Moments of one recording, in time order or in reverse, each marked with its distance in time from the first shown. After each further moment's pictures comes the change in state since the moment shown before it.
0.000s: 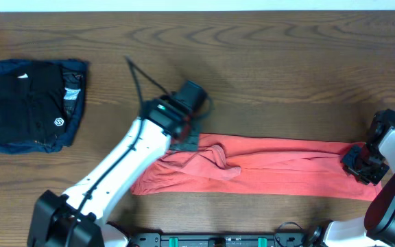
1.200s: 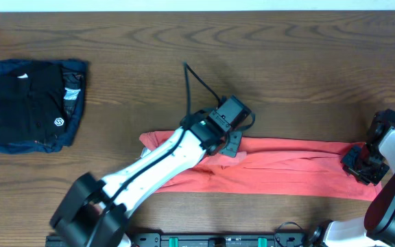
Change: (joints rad) left arm -0.205 0.110 -0.003 0.340 0.039 0.013; right arm 0.000 0.000 0.000 0.001 -0.002 0.000
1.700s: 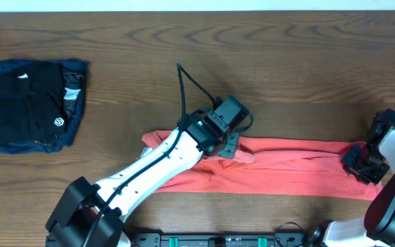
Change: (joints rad) left arm 0.005 -0.018 0.008 -0.104 -0.013 -0.048; right arm 0.000 0.000 0.000 0.008 0.000 0.000
